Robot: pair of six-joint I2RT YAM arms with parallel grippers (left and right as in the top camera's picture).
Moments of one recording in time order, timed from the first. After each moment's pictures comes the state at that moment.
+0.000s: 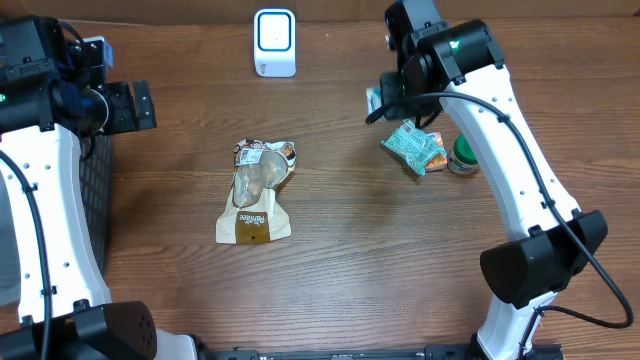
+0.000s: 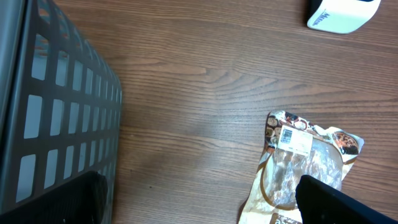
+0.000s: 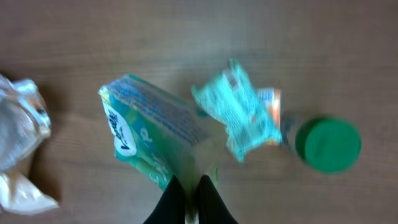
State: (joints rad) left arm 0.26 1.65 1.81 -1.22 0.09 0.06; right arm 0.37 1.97 2.10 -1.45 0.10 0.27
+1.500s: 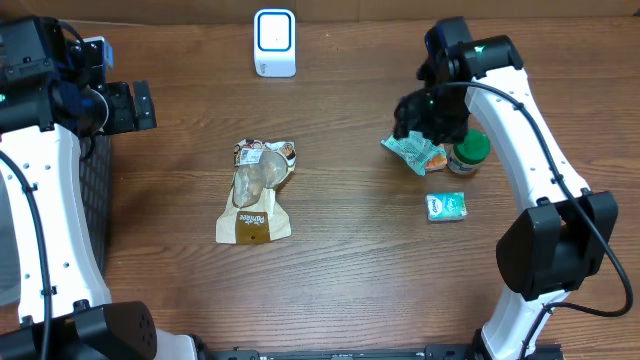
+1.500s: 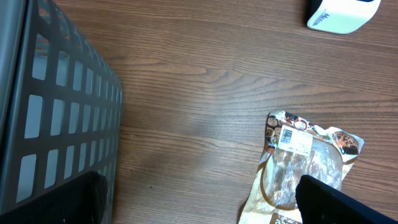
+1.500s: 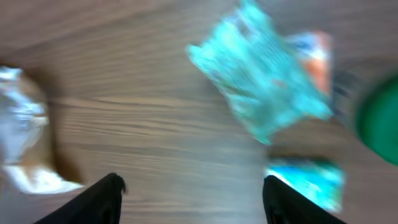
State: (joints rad) left arm 0.26 1.65 1.81 -1.22 0.09 0.06; right arm 0.22 1.97 1.86 -1.32 -0.18 0.28
